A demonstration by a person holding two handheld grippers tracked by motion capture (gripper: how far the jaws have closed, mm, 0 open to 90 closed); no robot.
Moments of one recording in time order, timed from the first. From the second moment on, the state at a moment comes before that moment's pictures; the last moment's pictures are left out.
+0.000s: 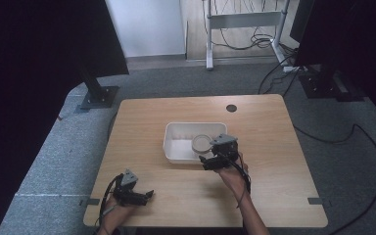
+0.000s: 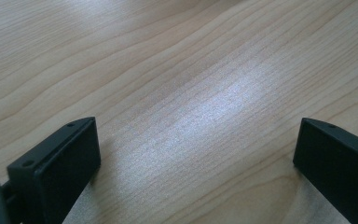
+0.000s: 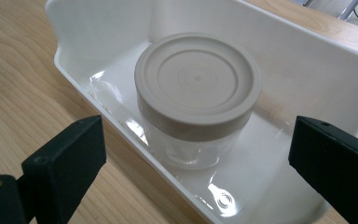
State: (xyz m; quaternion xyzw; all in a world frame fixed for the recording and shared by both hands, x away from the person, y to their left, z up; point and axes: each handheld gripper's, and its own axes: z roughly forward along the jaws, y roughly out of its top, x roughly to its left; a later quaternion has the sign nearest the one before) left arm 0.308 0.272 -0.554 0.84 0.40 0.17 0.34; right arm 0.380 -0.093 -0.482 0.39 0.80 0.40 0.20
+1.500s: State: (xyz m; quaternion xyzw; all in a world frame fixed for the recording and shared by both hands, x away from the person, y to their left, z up) left arm 0.308 0.271 -0.554 0.83 0.40 0.17 0.34; right arm 0.353 -0.134 -0.489 0.40 0.80 0.40 0.21
